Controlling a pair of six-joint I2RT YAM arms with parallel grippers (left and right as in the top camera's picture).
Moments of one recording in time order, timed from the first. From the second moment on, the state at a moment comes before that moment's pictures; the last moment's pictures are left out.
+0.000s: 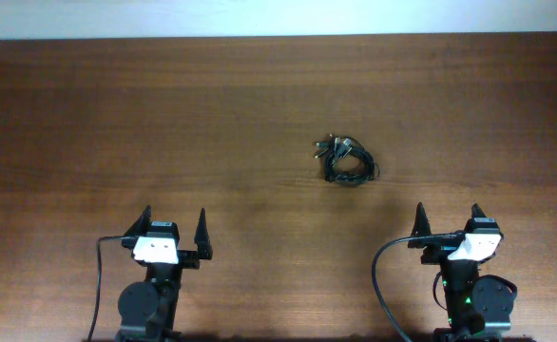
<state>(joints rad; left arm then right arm) -0.08 0.01 0.01 -0.08 -0.03 0.00 -0.02 0.01 0.01 -0.07 0.00 0.05</state>
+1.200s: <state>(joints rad) -0.08 0.35 1.03 -0.32 0.15 -0.03 -0.02 0.01 0.01 -0.07 0.00 0.05</state>
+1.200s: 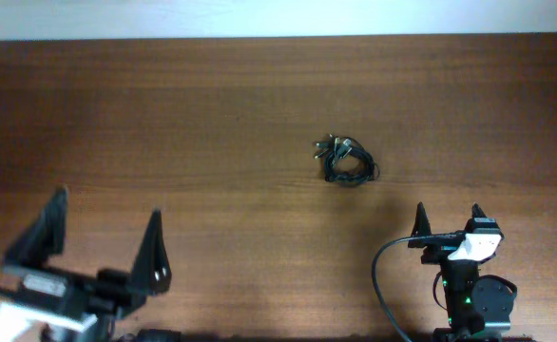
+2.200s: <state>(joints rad) -0.08 1.78 1.59 -1.16 0.26 -0.03 -0.02 0.01 0.01 -0.07 0.00 0.05</state>
